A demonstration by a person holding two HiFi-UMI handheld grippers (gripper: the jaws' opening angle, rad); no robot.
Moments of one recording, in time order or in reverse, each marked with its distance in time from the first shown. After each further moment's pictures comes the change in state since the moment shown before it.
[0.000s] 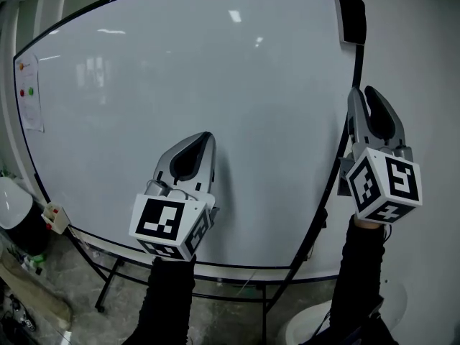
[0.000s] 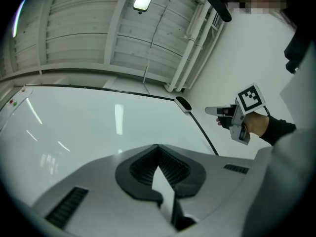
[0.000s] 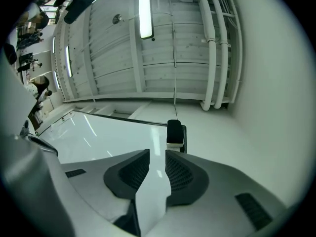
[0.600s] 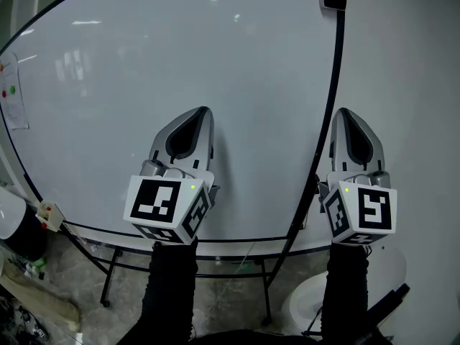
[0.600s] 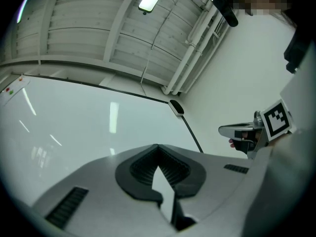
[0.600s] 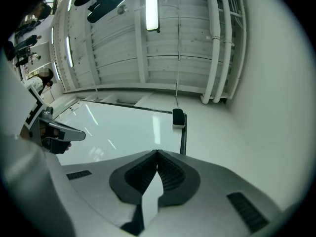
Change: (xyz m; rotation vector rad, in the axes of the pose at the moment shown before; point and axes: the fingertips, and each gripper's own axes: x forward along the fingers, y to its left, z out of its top) left arm -0.008 -0.024 0.002 -0.065 -0.015 -0.076; right arm -0.086 0.036 -0.042 -0.050 0.114 -0.015
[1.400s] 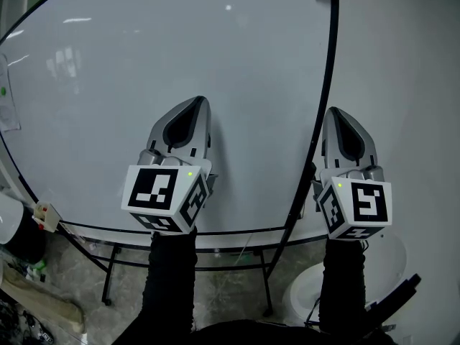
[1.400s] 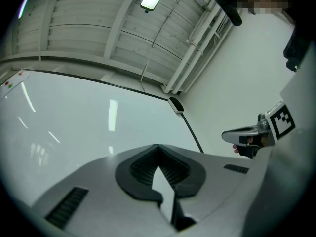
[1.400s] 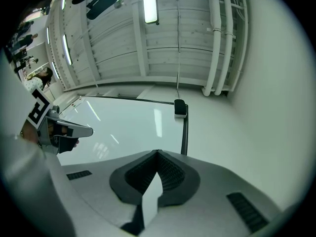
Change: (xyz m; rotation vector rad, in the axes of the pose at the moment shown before) left arm 0.009 -0.003 -0.014 -0.023 0.009 -0.017; right arm -0.009 0.008 -0.027 0.013 0.084 0.021
